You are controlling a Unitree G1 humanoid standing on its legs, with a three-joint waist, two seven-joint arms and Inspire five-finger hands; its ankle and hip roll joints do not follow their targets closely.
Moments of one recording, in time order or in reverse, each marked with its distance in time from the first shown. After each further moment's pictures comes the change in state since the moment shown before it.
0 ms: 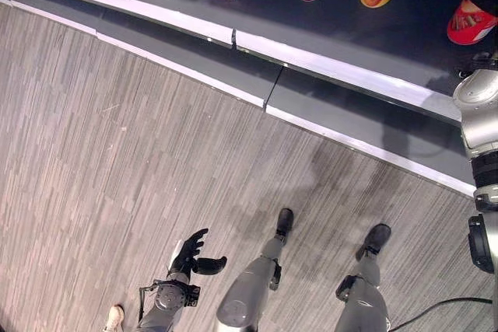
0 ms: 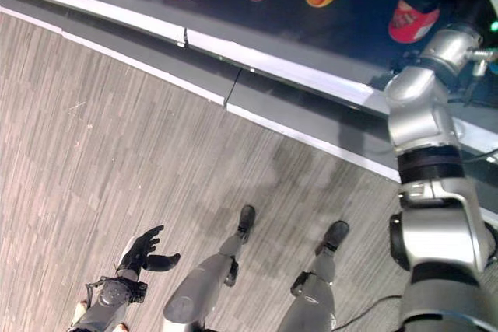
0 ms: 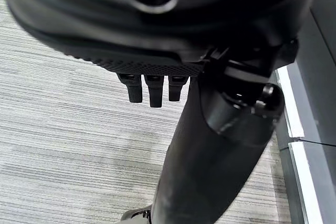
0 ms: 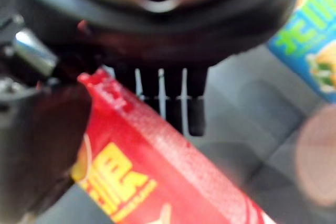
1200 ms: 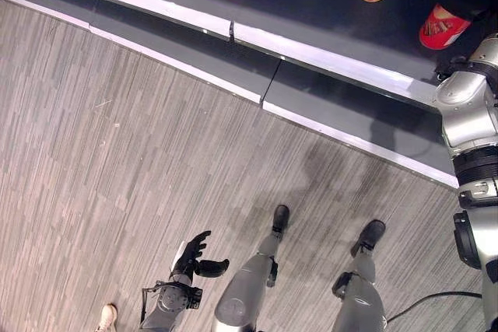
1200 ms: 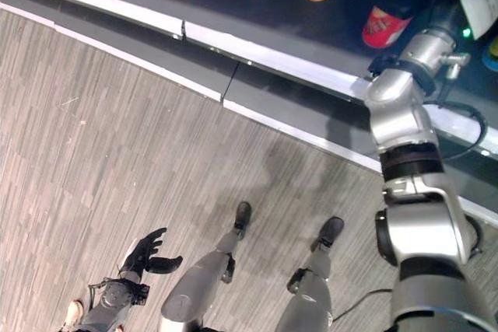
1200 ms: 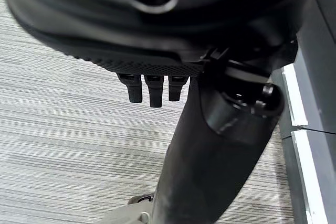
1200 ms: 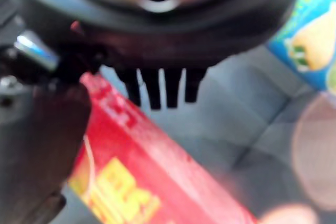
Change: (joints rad) left arm 0.003 0.000 -0.032 -0.007 -0.003 0.005 0.005; right arm -0.027 0.035 0.031 0.043 0.046 -0.010 -0.015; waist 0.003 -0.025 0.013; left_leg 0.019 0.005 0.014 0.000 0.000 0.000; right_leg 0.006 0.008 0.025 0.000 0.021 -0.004
